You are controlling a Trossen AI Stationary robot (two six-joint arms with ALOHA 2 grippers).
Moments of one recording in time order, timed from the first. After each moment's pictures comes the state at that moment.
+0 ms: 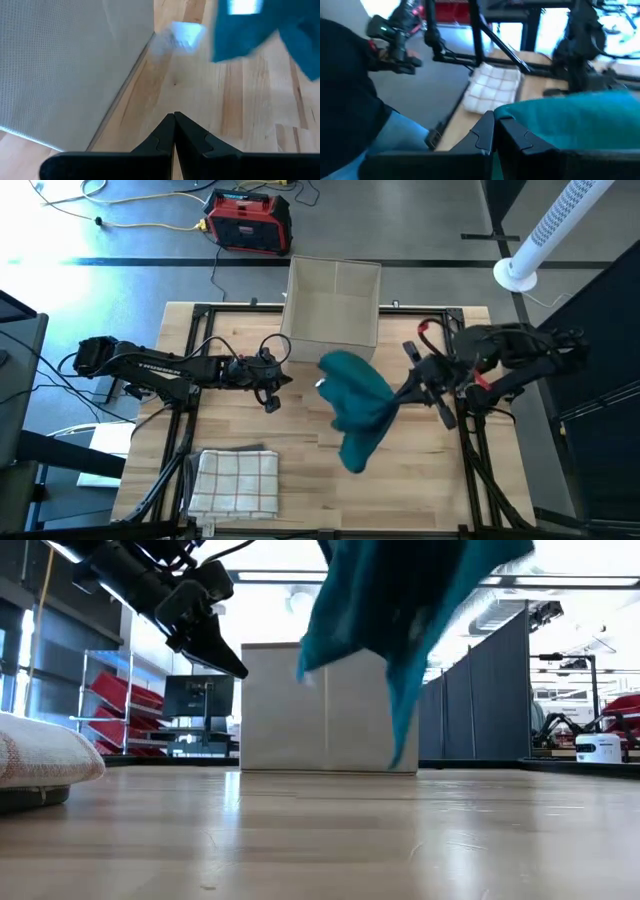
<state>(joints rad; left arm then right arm) 0.01 1.18 0.62 -0.08 -0.25 -0.08 0.30 1.24 1.61 -0.79 -0.14 0.05</state>
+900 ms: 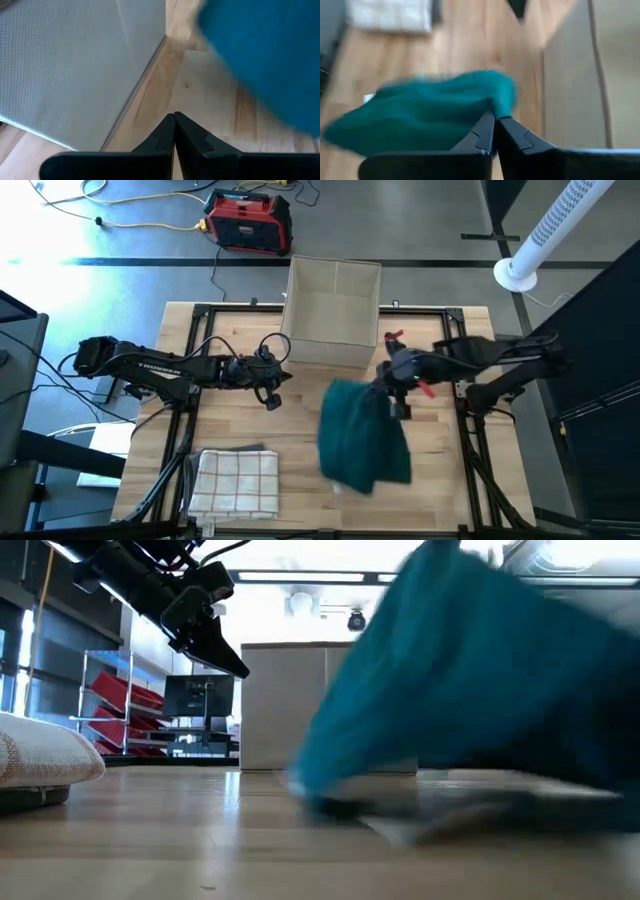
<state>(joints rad) 0.01 1.18 0.62 -0.07 -0.30 -0.07 0.12 1.34 1.36 -0.97 0.15 0.05</state>
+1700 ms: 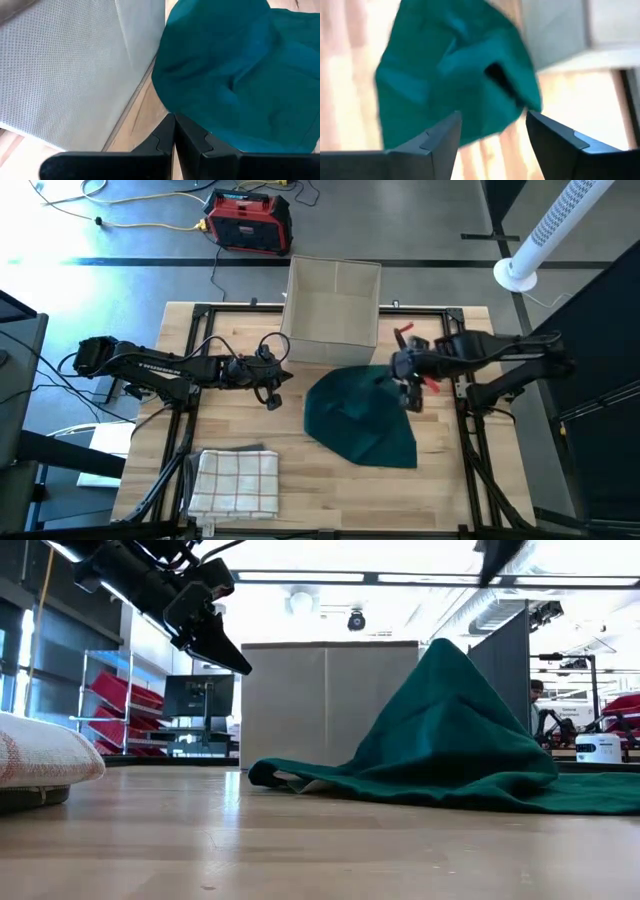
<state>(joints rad) 0.01 1.18 0.62 -0.05 -0.30 -0.08 0.22 1.28 1.42 -1.38 0.18 0.35</state>
